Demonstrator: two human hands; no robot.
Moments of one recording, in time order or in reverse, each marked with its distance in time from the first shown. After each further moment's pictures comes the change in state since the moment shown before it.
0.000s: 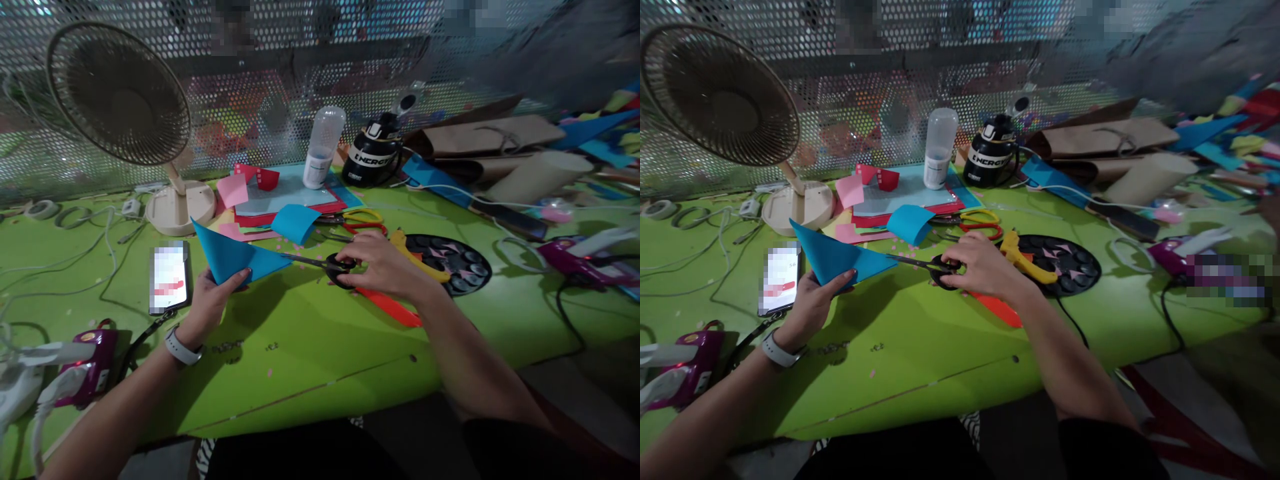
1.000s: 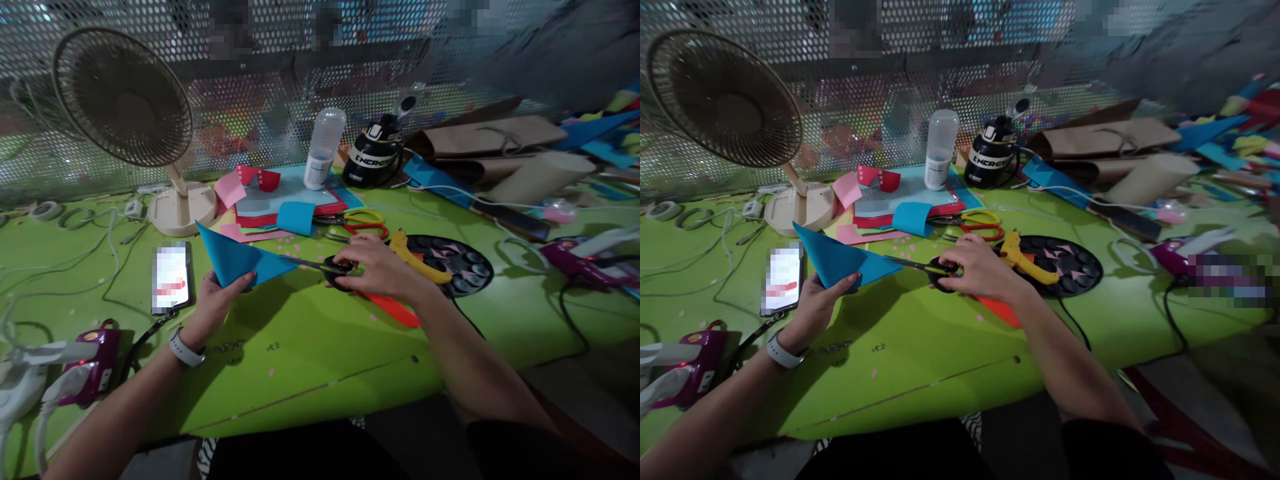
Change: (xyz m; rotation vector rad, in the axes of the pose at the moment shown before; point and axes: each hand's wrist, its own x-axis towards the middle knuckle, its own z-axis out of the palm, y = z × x) left_hand -0.004 -0.003 0.001 0.012 -0.035 0.012; right_hand 0.002 -0.005 0.003 0.037 -0.034 0.008
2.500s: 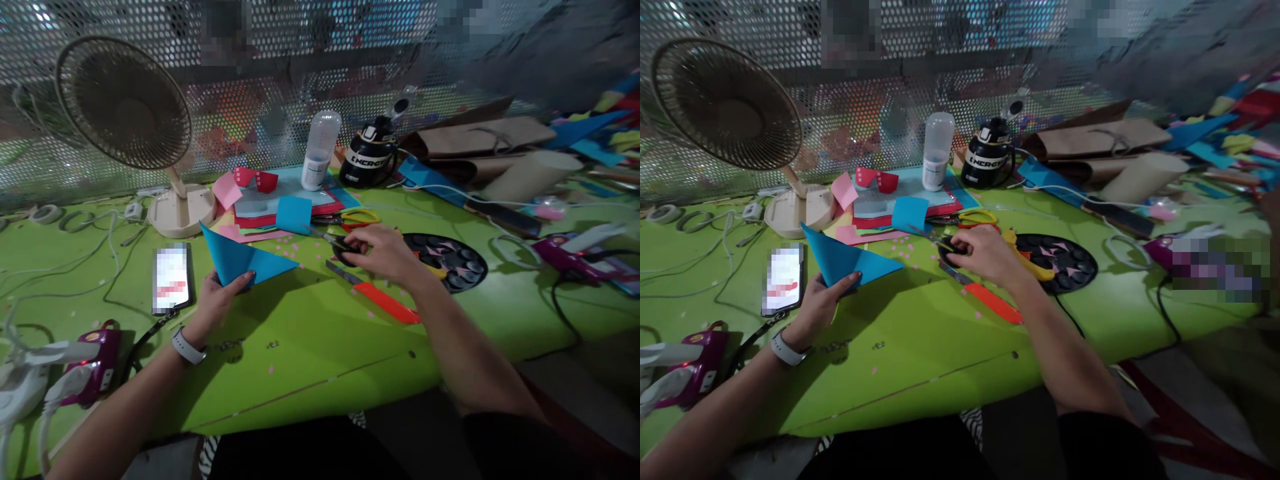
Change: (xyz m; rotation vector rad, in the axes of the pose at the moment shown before) left_hand 0.003 -0.003 0.000 -0.021 -0.020 -0.048; right_hand 0.001 0.025 -0.001 -0.002 0.159 0.219
